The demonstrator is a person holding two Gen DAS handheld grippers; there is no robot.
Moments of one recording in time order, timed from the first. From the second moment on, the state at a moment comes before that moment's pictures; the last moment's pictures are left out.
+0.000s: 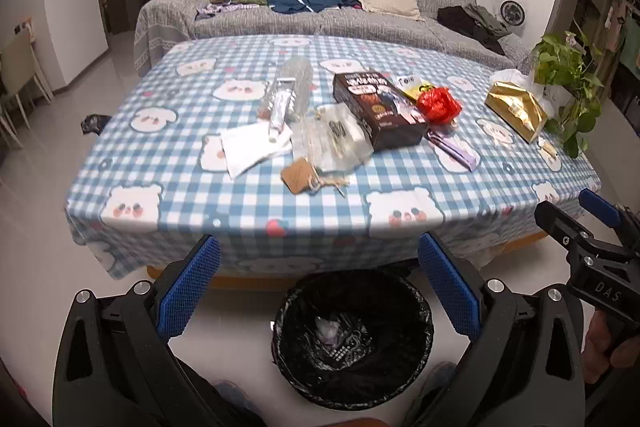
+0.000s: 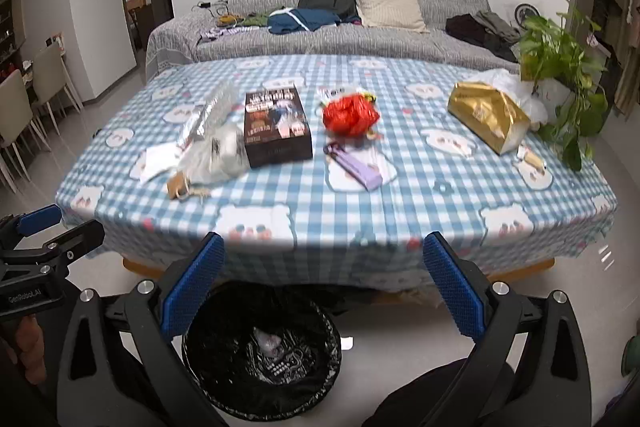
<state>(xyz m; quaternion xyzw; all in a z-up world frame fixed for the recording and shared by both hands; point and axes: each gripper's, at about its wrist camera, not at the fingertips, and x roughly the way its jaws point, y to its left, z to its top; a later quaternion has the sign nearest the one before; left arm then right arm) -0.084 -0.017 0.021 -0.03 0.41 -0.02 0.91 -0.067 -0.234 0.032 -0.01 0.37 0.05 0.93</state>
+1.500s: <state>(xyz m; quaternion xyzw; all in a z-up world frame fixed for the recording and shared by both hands) 0.185 0.030 -0.056 -0.03 0.50 -0.01 0.87 0.219 -0.254 -0.027 0.03 0.44 0.02 0.90</state>
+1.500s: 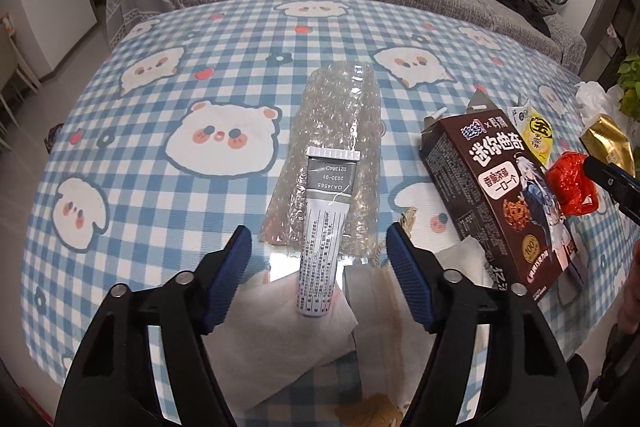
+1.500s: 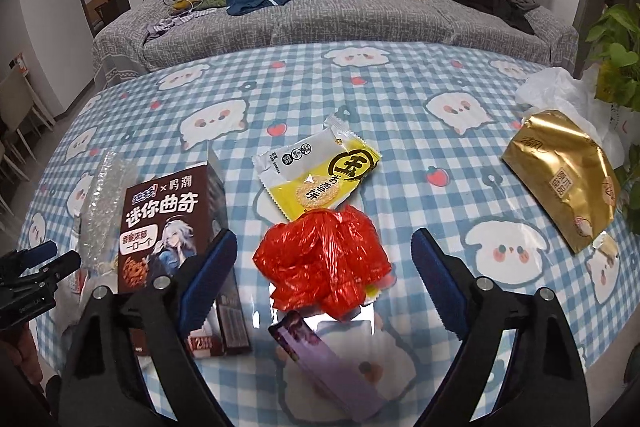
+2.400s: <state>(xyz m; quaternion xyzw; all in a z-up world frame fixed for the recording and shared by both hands) 0.194 0.031 -0.057 -0.02 0.50 0.00 0.87 0.236 -0.252 -0.048 0.05 0.47 0.02 0.88</state>
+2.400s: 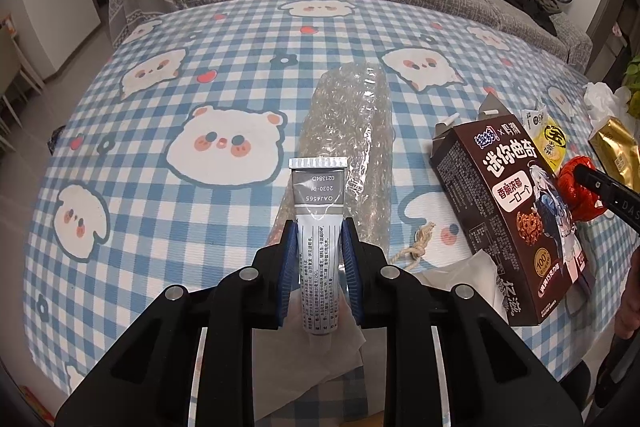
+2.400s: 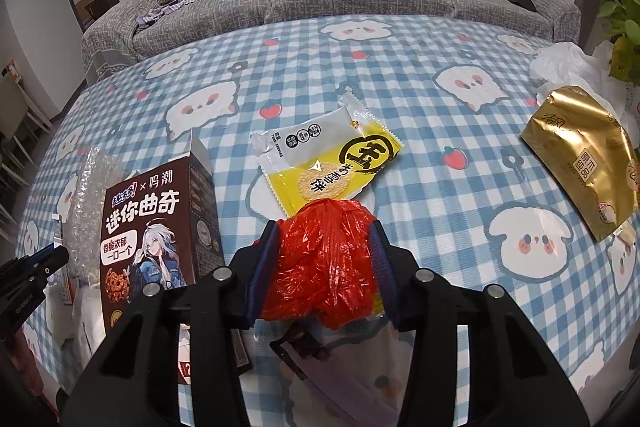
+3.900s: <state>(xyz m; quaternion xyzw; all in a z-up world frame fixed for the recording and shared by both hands) 0.107 0.017 0.009 -0.02 0.46 0.01 0.89 0.142 -0.237 0.033 0.03 0.41 0.03 0.91</state>
